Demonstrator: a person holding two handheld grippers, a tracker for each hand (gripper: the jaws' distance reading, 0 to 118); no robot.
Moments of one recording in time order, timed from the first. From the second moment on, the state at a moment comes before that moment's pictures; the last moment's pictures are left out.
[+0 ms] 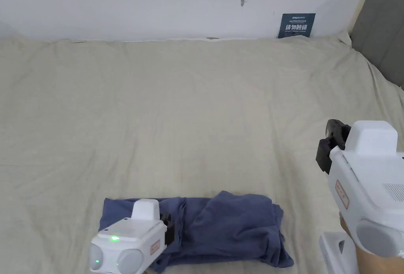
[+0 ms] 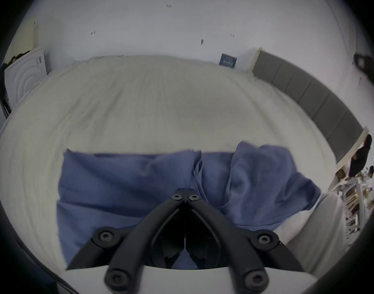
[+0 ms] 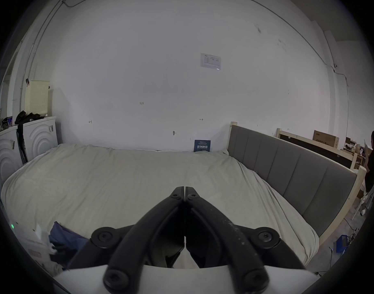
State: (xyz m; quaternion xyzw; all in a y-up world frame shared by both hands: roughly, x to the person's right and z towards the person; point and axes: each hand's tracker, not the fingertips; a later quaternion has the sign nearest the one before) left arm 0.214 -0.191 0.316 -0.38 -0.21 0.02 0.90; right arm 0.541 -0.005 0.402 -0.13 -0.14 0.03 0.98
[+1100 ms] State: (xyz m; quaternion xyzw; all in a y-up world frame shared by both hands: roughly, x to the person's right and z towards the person) left arm 0.064 -0.227 0.270 -0.51 -0.18 0.22 0.81; right arm 0.519 -0.013 0.386 -0.15 -0.11 0.02 0.98
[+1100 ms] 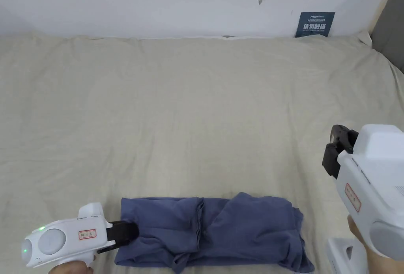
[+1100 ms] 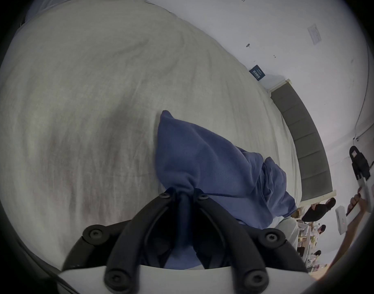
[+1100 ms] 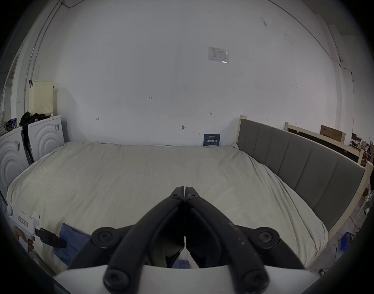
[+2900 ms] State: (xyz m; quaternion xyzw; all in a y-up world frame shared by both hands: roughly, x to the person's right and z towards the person) left arm 0.326 -0.123 0.311 -0.42 -0.31 0.03 0.85; right arm 0.563 0.001 0.417 -0.13 -0.13 0.01 0.98
